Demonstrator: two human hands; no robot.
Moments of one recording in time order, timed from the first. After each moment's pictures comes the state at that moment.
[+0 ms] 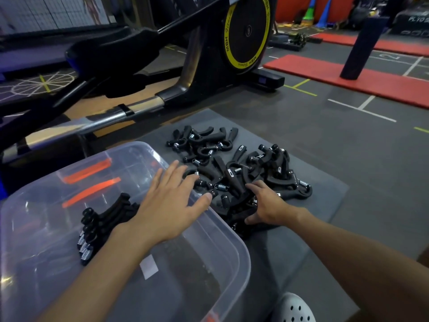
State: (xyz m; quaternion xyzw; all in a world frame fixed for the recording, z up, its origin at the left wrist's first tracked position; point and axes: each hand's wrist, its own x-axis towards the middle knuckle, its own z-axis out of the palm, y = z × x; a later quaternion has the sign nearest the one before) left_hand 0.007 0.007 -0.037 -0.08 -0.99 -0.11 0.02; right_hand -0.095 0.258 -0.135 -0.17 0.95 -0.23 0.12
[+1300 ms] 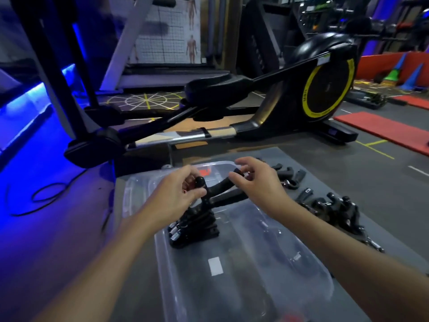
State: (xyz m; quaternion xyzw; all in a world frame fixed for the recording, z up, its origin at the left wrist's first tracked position) left_hand 0.101 -0.140 0.015 0.05 -0.88 -0.44 0.19; right_hand -0.008 0.047 0.034 -0.28 0.83 -0.48 0.01
